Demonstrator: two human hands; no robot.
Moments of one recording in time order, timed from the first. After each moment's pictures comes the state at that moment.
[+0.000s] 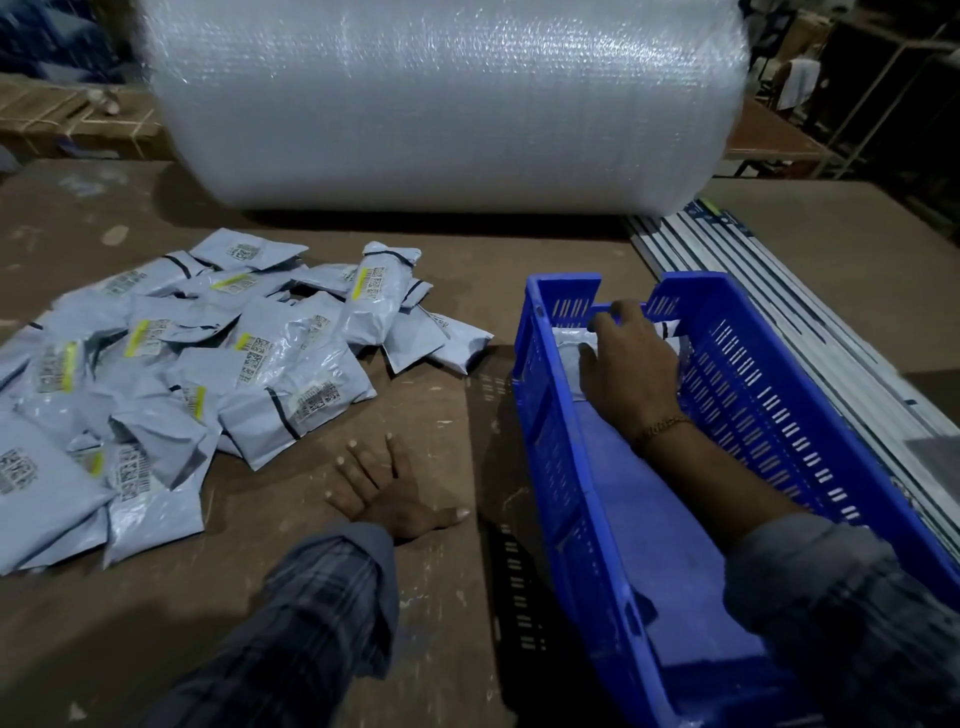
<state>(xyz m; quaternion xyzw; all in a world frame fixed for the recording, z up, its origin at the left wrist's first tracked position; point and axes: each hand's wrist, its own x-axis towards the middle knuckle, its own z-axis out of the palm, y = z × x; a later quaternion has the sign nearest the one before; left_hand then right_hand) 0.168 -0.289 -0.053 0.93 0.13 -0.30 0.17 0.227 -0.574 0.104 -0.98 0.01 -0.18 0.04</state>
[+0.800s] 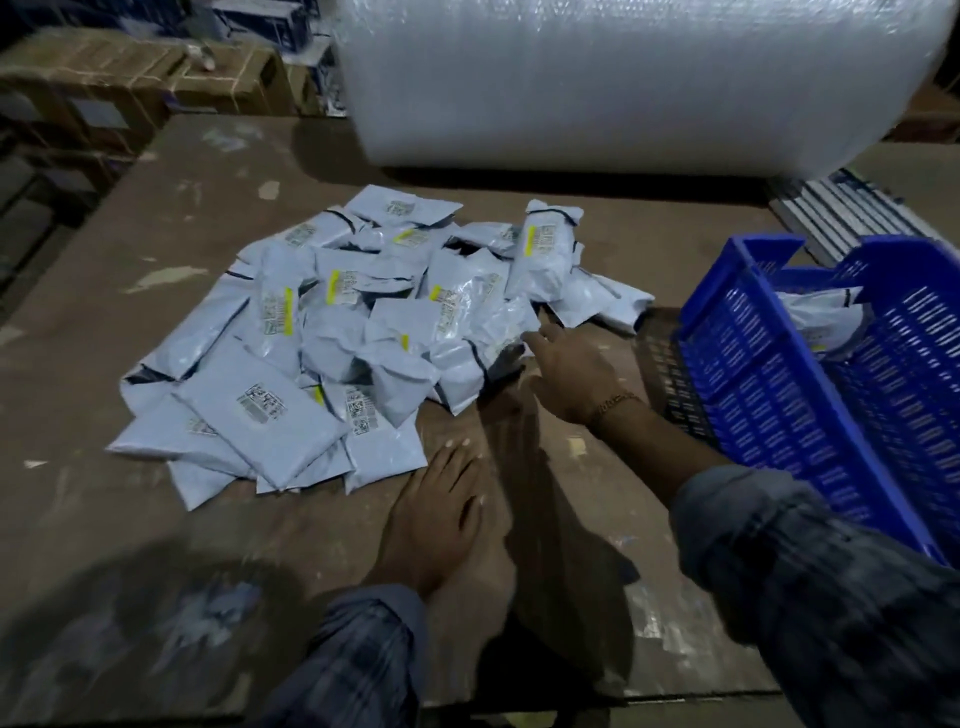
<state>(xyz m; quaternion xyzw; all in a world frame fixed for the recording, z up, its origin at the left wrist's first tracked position) 0.074 -0.047 -0.102 0.96 -0.18 0.06 0.20 0.219 -0.264 0.045 -0.99 -0.15 0.05 0.03</state>
